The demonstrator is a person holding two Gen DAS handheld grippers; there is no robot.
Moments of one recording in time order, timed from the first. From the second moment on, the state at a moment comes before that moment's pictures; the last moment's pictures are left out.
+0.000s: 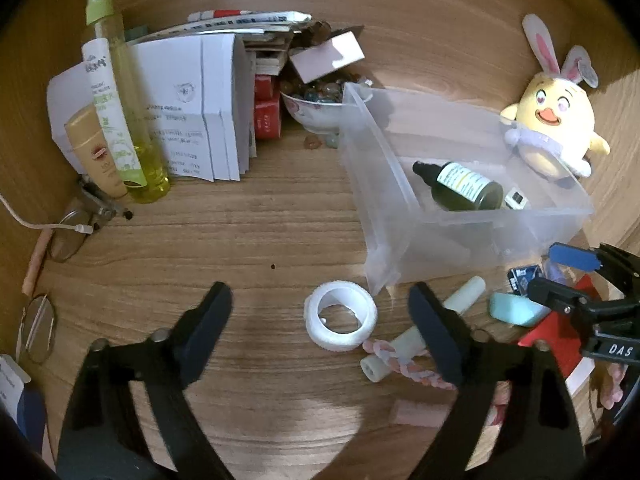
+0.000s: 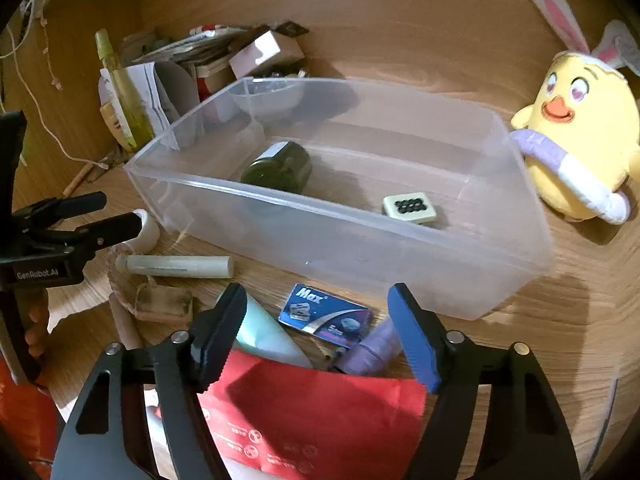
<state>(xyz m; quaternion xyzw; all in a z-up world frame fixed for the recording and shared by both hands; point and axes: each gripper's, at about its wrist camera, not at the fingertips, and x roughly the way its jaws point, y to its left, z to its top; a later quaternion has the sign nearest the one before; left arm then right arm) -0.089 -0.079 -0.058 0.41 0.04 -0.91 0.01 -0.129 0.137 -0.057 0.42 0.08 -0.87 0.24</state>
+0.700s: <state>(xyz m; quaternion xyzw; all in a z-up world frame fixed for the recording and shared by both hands) -0.095 -0.081 -0.073 0.43 0.06 -0.90 -0.01 -0.132 0.136 -0.080 0.46 0.05 -0.86 0.21</state>
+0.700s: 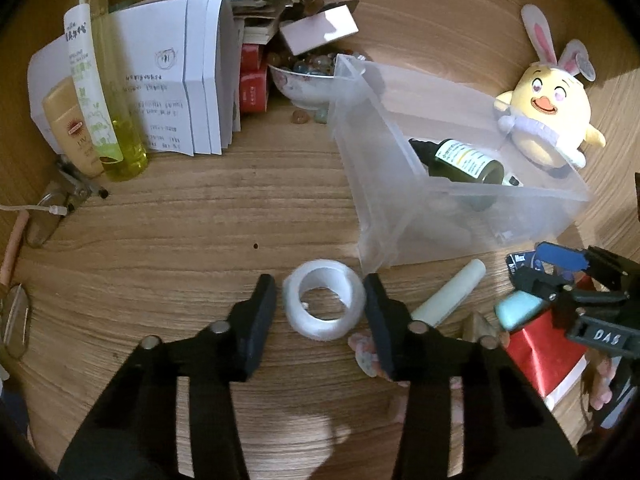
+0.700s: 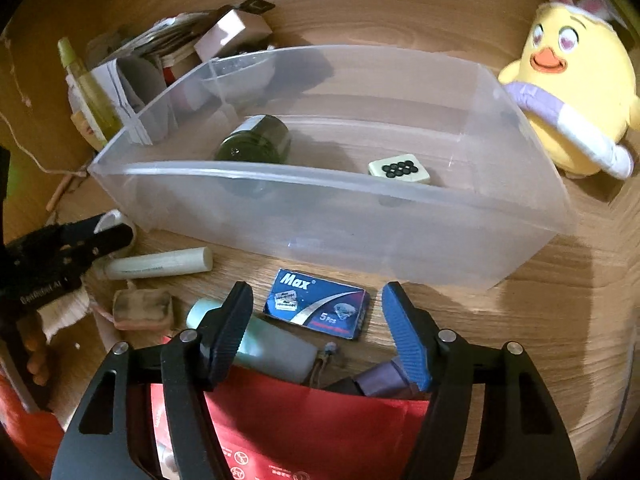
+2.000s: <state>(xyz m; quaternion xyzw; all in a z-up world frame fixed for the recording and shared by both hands) -0.063 -0.041 0.013 0.31 0.04 -0.95 -0.01 -0.092 0.160 0.012 0.31 0.05 -0.91 0.26</state>
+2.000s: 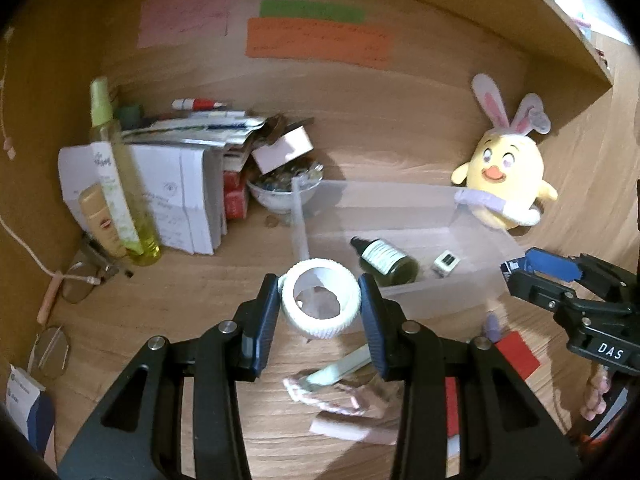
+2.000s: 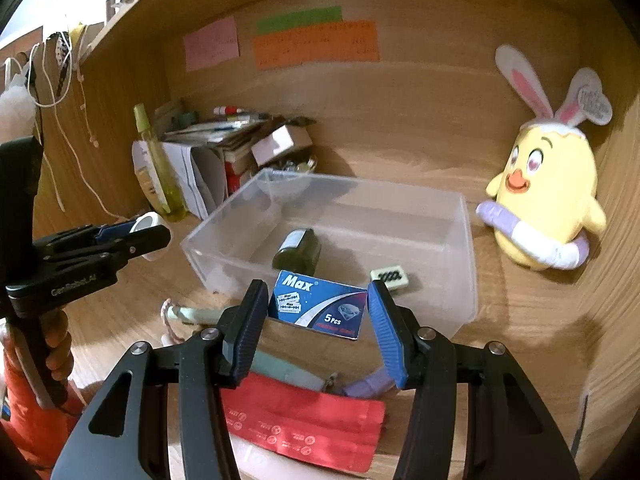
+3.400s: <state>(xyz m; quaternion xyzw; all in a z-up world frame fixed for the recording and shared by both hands) -0.149 -0.013 -0.011 0.38 0.00 -0.92 -0.03 -0.177 0.167 -0.001 0.34 0.02 -0.91 0.23</state>
